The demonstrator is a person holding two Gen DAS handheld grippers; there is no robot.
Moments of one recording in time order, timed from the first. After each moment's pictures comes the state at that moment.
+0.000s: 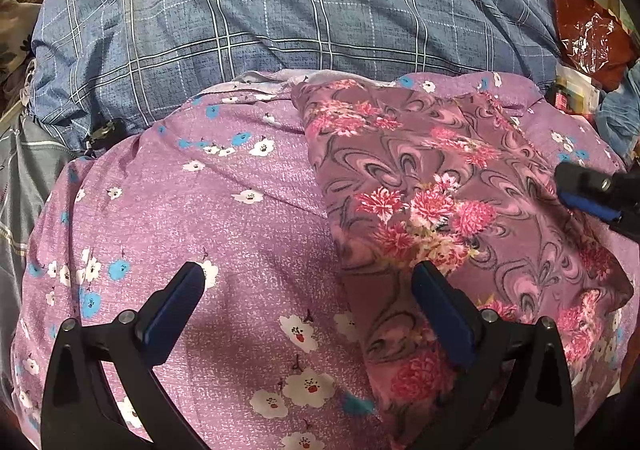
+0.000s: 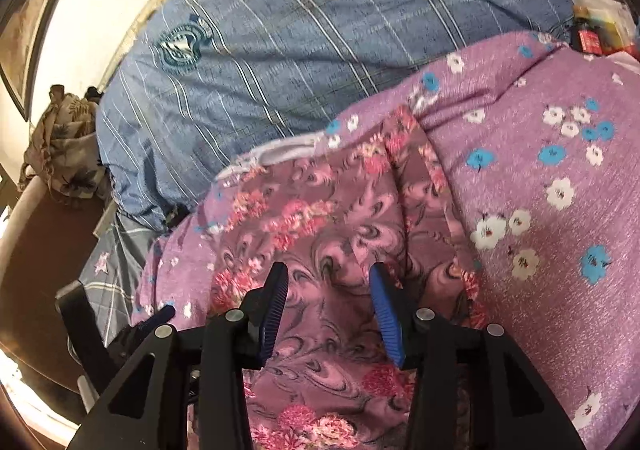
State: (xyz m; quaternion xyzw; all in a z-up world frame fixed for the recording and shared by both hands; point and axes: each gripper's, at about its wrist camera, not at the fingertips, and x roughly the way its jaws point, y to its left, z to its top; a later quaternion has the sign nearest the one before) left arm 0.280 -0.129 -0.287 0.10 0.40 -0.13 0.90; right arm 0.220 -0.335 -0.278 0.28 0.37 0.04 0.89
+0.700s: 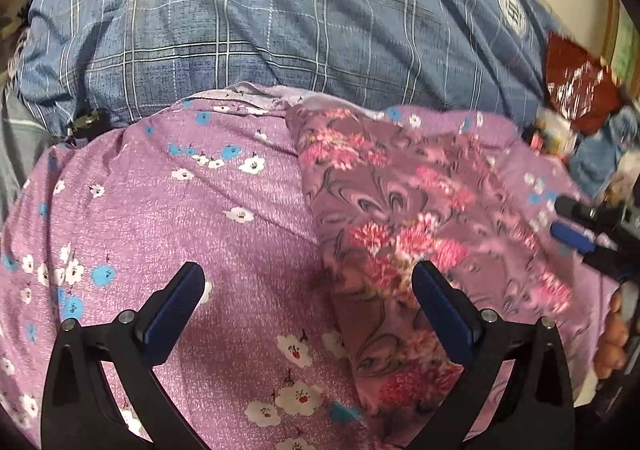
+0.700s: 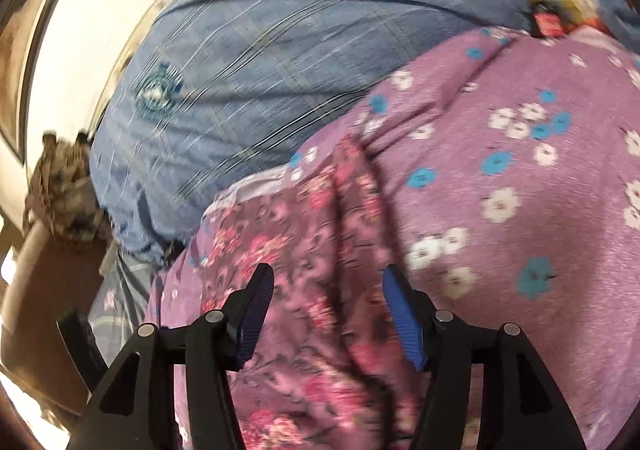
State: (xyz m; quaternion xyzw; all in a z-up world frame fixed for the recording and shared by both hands) left arm 0.293 -0.107 -0.273 0.01 0.40 -0.18 0.90; right arm 0.199 -0.397 -0.281 0.35 0.33 0.01 0.88
